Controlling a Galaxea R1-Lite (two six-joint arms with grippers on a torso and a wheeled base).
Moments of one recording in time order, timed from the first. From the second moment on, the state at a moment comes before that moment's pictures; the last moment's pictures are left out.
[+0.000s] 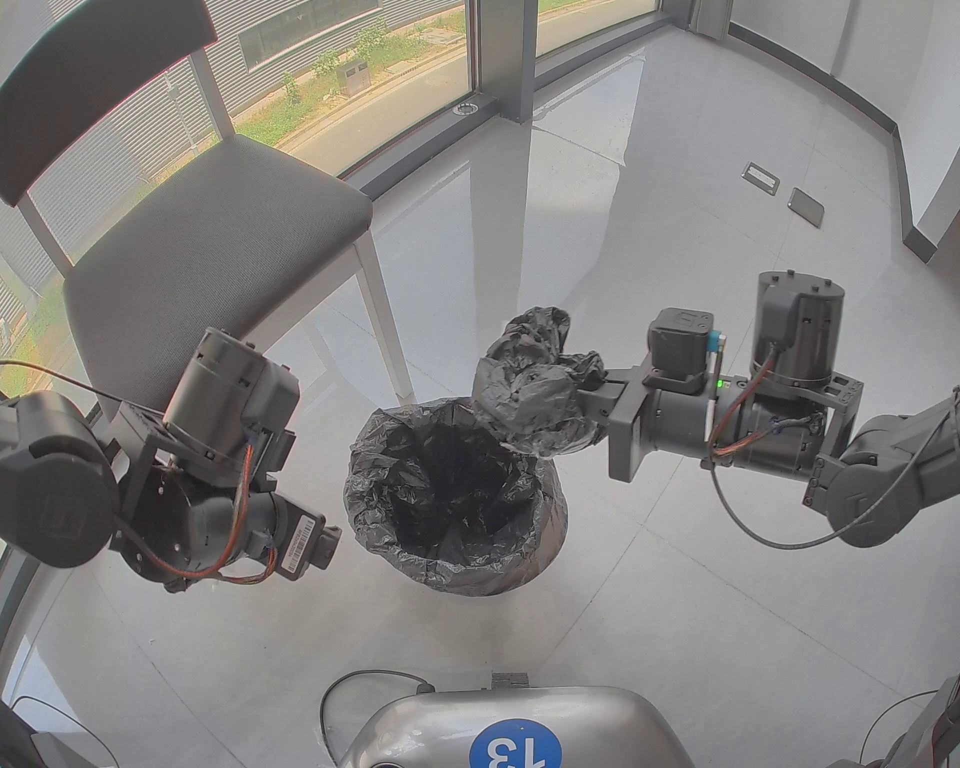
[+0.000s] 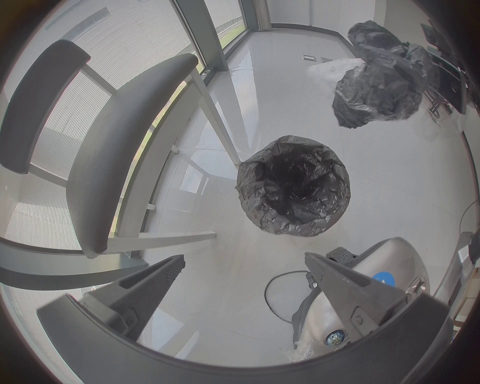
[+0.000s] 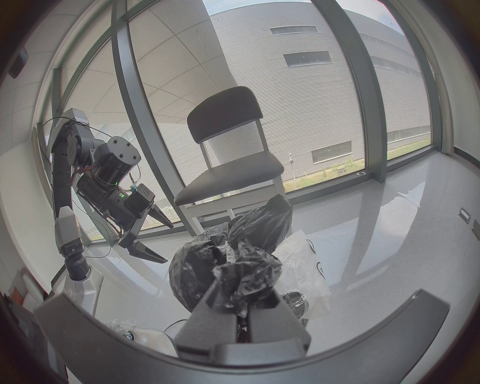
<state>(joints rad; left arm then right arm) -0.62 1.58 -0.99 0.27 0.48 0.01 0.58 1.82 -0.96 -0.73 0.40 -0.16</state>
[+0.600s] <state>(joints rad) -0.62 1.49 -0.87 0.05 0.45 0.05 0.66 2.02 -1.04 -0.77 0.37 -0.10</state>
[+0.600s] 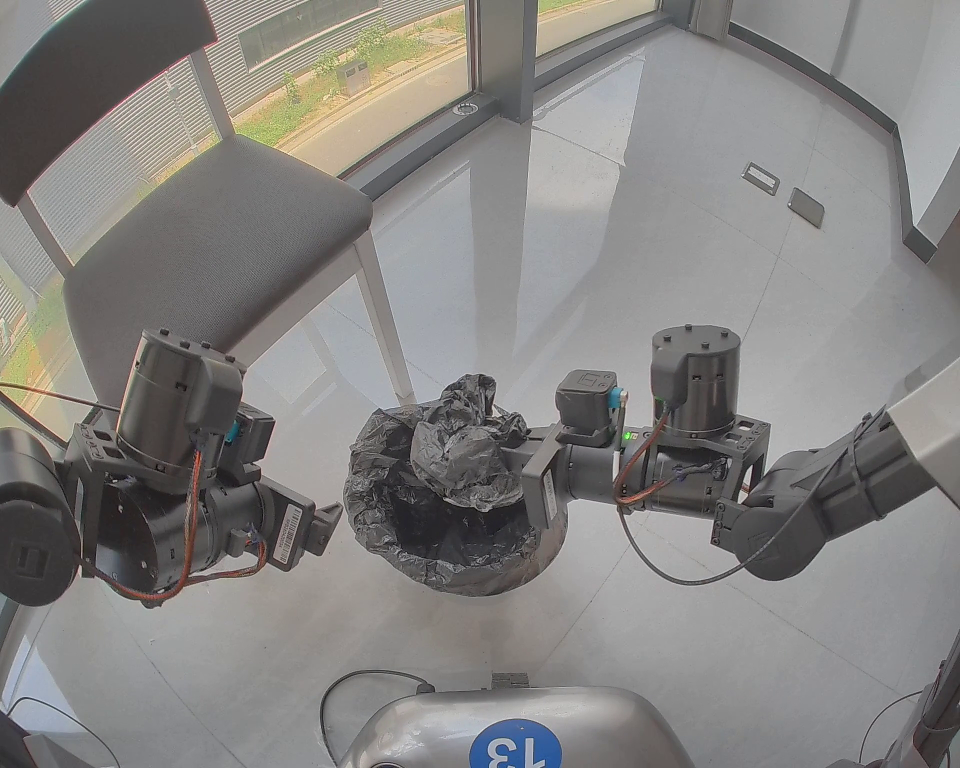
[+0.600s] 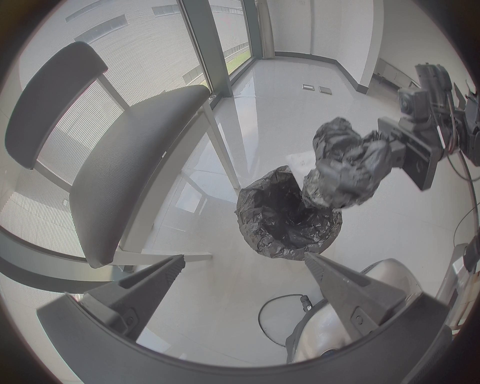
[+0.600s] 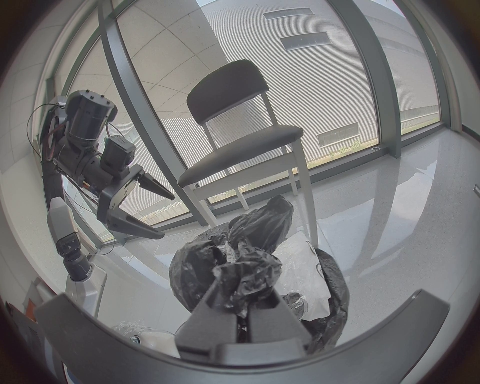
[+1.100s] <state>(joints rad) -0.64 1.50 -0.90 0.04 0.42 0.05 0.69 2.12 -1.10 -0.77 0.37 -0.09</state>
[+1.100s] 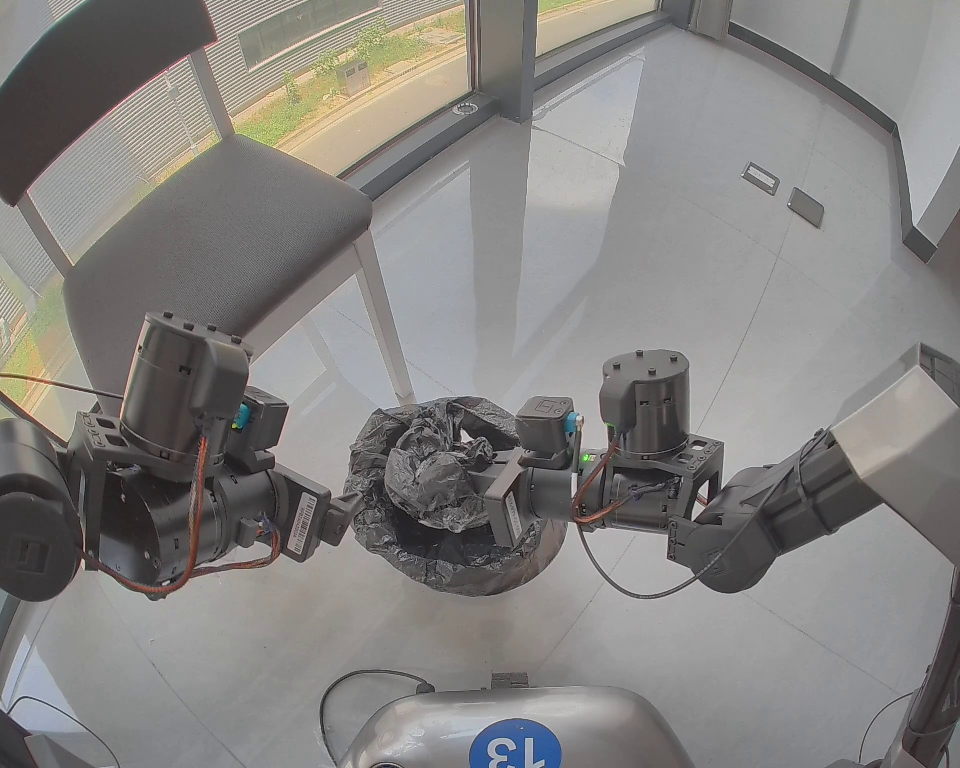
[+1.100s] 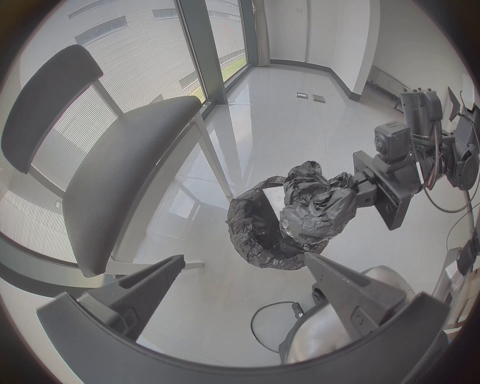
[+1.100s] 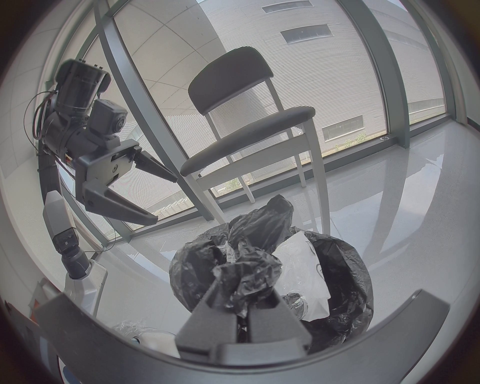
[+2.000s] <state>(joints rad) -0.65 1.51 -0.90 0.01 0.39 0.05 0.69 2.19 -1.14 -0.77 0.37 -0.09</state>
